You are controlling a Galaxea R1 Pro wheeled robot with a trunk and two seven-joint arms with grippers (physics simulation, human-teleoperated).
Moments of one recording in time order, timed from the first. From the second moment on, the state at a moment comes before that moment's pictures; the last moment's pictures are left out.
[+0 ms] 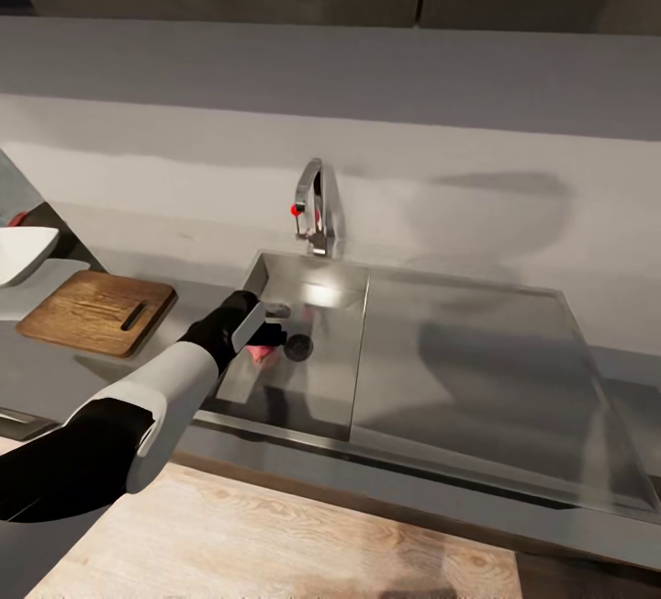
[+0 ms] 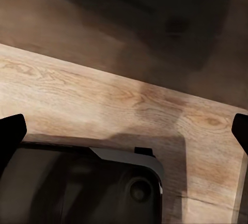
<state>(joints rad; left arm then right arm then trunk) -1.24 -0.11 -0.26 -0.37 0.36 0.85 0.27 0.18 0.05 -0.09 -0.84 0.15 -0.42 0.08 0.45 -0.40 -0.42</state>
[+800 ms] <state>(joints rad) -1.24 -0.11 -0.26 -0.37 0.36 0.85 0.27 0.18 0.04 -0.09 -0.84 0.15 -0.42 0.08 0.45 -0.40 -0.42</state>
